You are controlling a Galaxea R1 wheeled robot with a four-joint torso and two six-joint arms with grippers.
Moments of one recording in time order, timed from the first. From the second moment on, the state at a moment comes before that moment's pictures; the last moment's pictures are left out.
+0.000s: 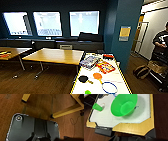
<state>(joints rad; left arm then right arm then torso) 1.49 2.64 -2.06 -0.12 -0.24 -0.02 -1.04 1.80 -1.32 0.18 -0.05 0.07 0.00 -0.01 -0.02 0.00</state>
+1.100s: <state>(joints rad) 1.47 2.65 -2.08 -0.12 -0.25 -0.02 -0.88 1.86 -1.37 0.21 -0.17 0.09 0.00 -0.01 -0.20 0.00</state>
